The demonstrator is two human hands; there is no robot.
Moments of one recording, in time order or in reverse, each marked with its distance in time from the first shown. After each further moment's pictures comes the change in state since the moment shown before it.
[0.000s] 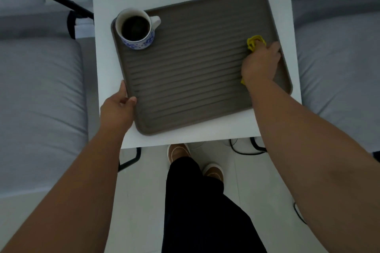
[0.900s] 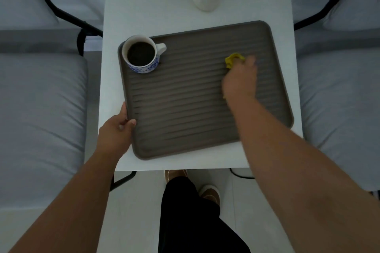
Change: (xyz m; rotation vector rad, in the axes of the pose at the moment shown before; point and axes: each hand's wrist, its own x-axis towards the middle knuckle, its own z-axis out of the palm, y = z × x) left_hand 0.001 -0.004 -0.001 0.105 -0.048 0.000; right_hand 0.014 -0.052 0.018 -0.056 -0.077 -0.174
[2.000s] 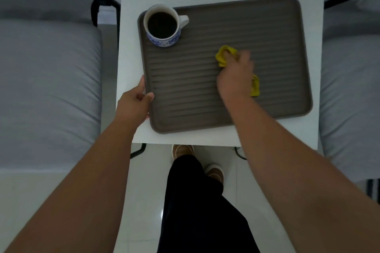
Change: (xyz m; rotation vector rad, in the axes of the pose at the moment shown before) left_hand 0.004 0.000 -0.005 -0.245 -0.068 -0.064; right_hand -0.068 -0.035 0.016 0.004 -0.092 -0.114
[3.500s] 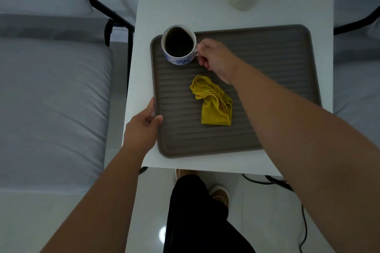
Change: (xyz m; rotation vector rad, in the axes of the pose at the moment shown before) left_hand 0.003 -0.007 0.003 0.047 0.040 0.038; right_hand 0.086 -0.079 -0.007 0.759 -0.567 -0.182
